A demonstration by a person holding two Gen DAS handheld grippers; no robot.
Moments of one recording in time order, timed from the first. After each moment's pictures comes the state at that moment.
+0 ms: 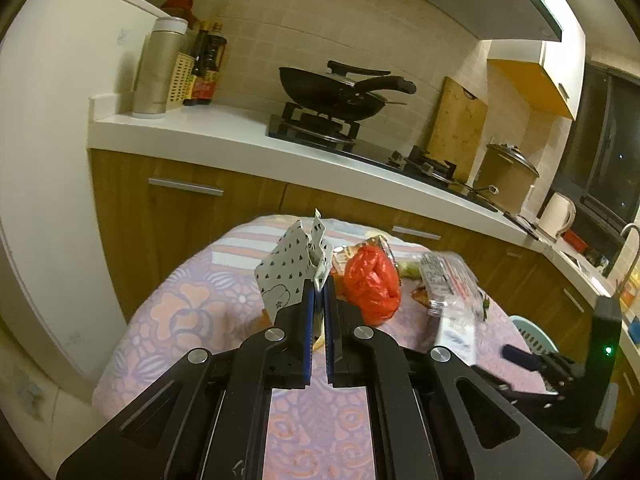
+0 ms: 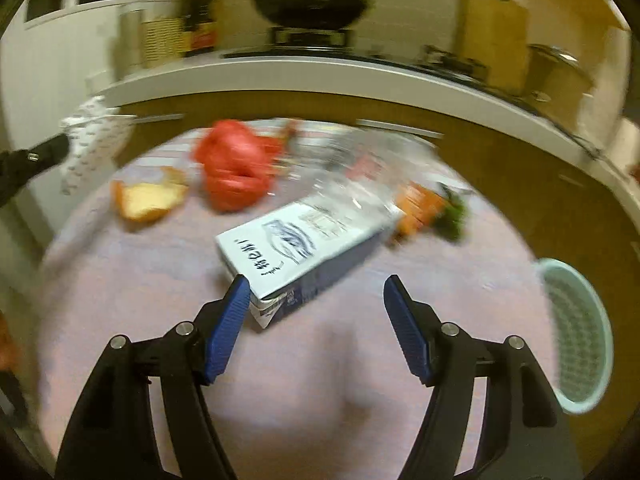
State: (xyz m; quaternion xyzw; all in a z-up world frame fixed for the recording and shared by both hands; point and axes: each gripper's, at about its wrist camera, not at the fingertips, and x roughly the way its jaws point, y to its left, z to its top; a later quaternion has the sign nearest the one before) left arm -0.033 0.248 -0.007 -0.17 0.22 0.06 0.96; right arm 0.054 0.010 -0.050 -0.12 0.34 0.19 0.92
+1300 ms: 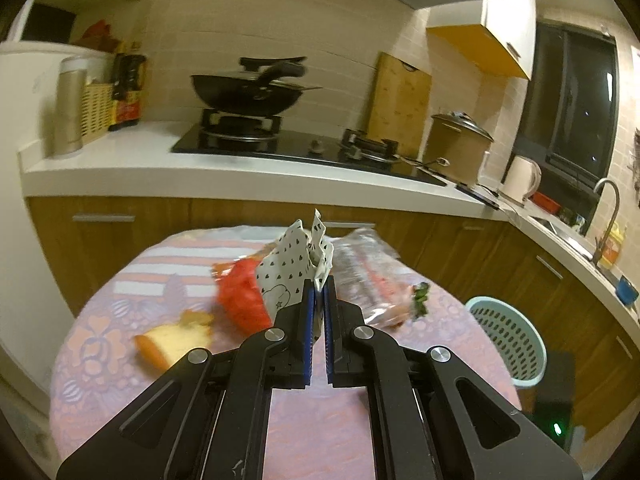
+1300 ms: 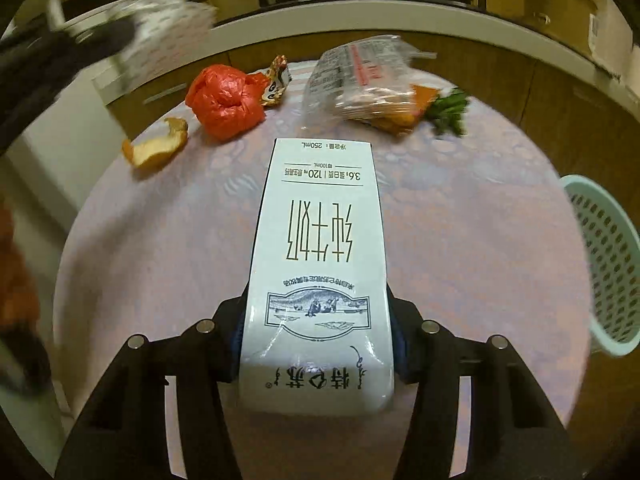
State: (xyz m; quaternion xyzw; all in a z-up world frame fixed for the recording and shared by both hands) left arm 0.016 0.139 0.023 -0.11 0.23 -0.01 0.97; right arm 0.030 -0.051 -0.087 -0.05 0.42 0.25 0.87
